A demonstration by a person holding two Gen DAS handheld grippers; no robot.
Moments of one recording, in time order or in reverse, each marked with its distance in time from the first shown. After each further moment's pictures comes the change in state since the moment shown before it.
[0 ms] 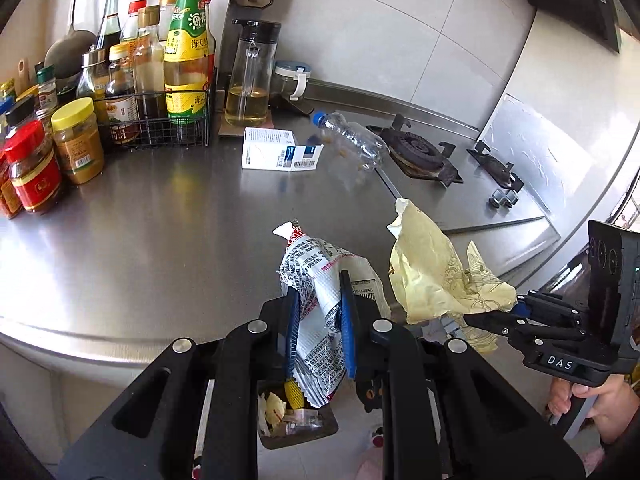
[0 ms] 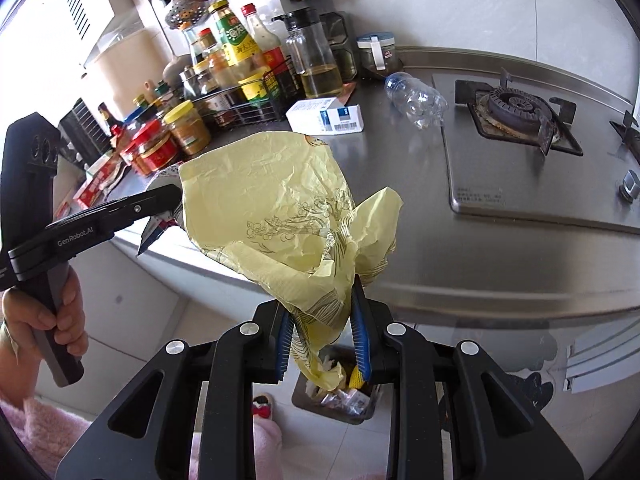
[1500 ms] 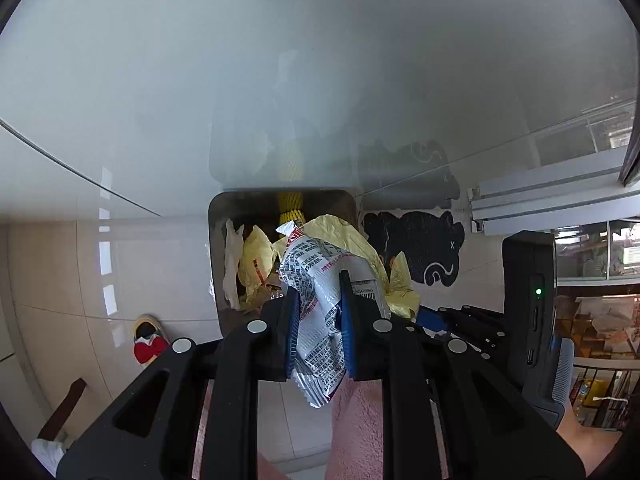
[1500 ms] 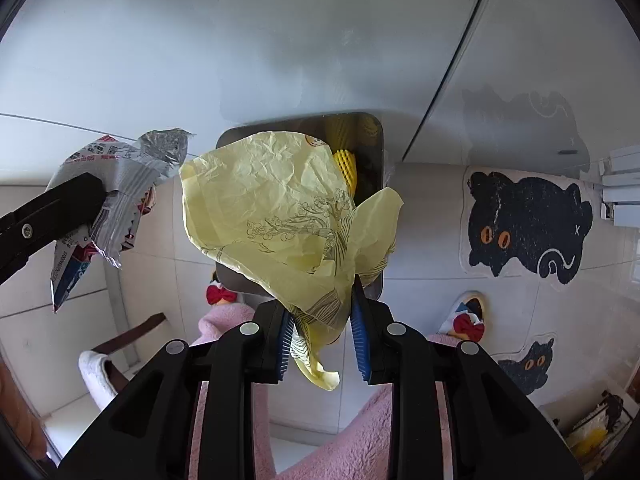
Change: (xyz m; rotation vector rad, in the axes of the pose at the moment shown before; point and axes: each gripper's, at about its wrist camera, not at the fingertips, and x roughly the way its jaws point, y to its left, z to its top) left arm 0.259 0.072 -0.235 -0.243 0.600 -0.003; right arm 0.308 -0.063 -0.223 0.297 0.658 -0.158
